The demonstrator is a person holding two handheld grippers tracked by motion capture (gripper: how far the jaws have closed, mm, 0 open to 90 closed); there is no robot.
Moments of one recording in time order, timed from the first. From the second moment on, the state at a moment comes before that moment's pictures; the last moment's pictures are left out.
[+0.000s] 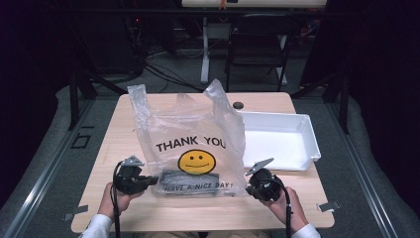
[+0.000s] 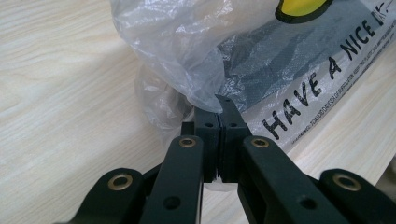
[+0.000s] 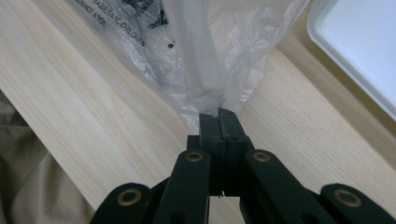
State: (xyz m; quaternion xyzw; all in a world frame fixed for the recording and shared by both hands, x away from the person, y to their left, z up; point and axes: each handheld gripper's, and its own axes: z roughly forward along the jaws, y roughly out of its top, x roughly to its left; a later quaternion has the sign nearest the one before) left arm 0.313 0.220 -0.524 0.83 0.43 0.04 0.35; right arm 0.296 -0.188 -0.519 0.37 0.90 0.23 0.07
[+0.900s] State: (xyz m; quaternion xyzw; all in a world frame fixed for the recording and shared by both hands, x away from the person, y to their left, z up) left arm 0.310 0.216 -0.523 0.85 0.41 0.04 0.33; right arm 0.296 -0.173 -0.480 0.33 0.87 0.33 0.13
